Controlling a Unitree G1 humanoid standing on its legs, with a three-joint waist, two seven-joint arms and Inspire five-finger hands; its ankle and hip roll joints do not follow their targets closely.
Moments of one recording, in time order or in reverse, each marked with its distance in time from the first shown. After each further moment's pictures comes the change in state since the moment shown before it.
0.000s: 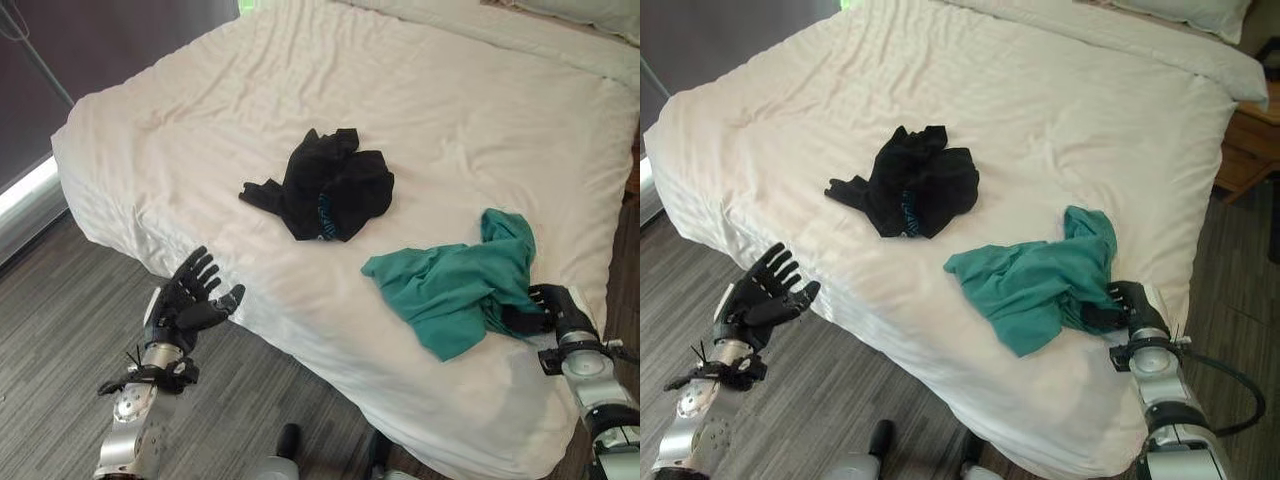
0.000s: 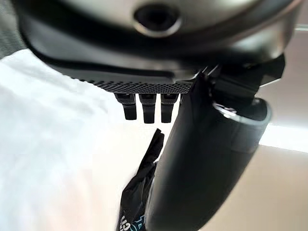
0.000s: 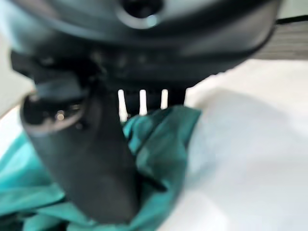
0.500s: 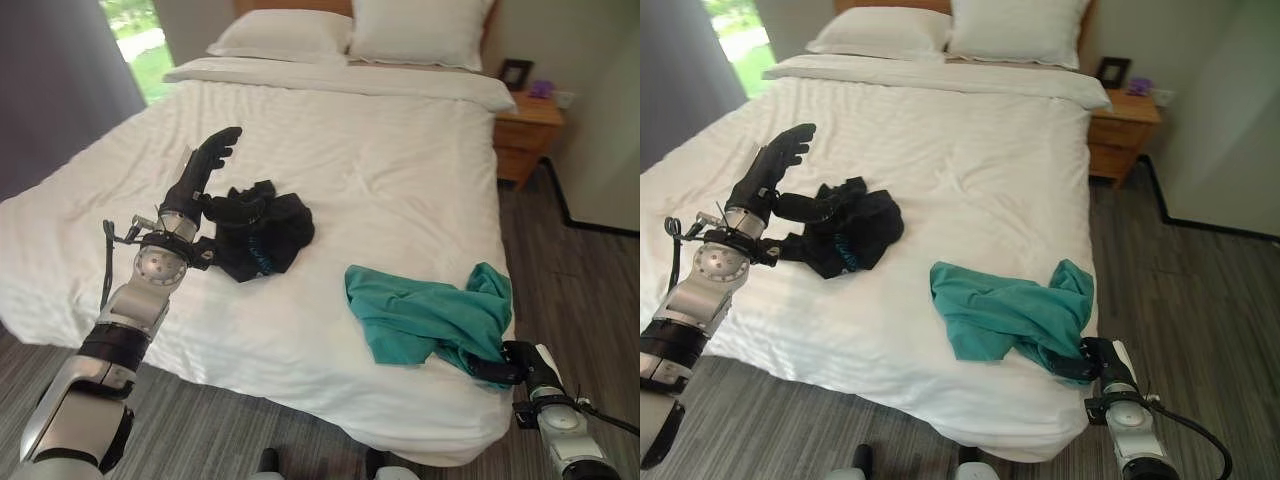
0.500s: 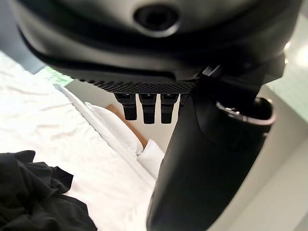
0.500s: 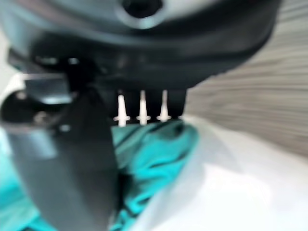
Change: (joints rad) left arm -0.661 0.179 -0.371 0.385 0.580 0.054 0.185; right arm 0.208 0.158 -0.059 -0.086 0.082 0.037 0.042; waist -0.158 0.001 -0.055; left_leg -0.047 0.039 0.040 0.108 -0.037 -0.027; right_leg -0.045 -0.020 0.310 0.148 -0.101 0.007
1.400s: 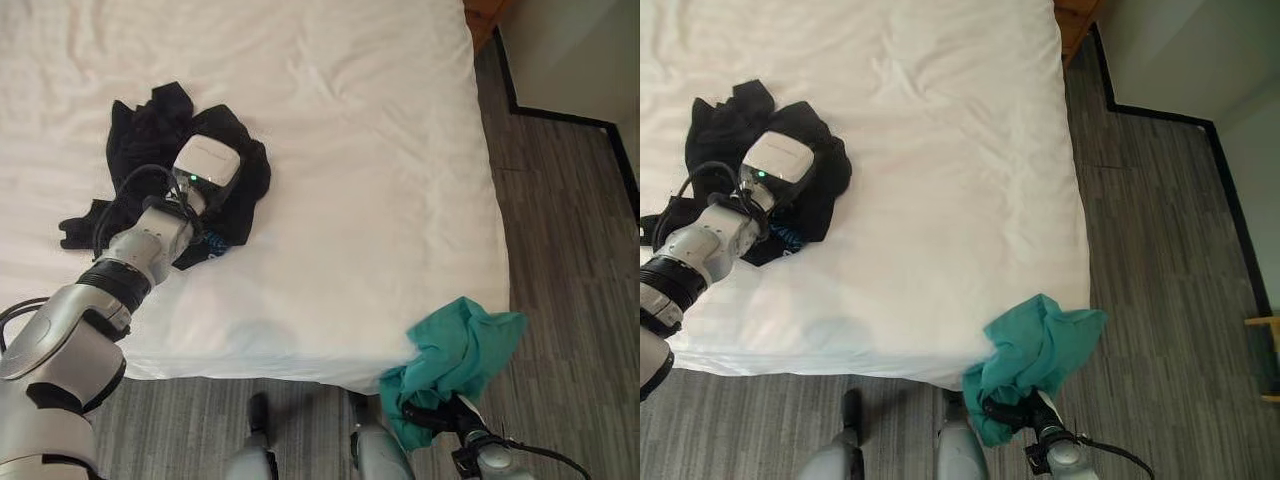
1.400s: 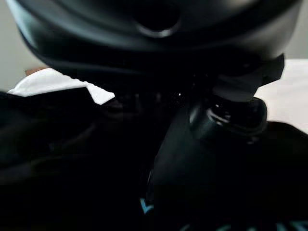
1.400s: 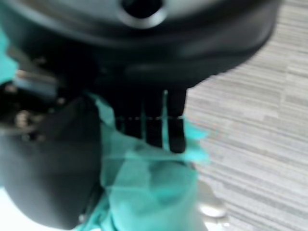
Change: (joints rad) left arm -0.373 -0.012 -0.509 0.381 0.687 0.119 0.005; right arm 0.082 0.184 0.251 -0.014 -0.001 0.044 0.062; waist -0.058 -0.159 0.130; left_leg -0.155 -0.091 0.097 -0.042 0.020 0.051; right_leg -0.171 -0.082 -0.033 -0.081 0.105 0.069
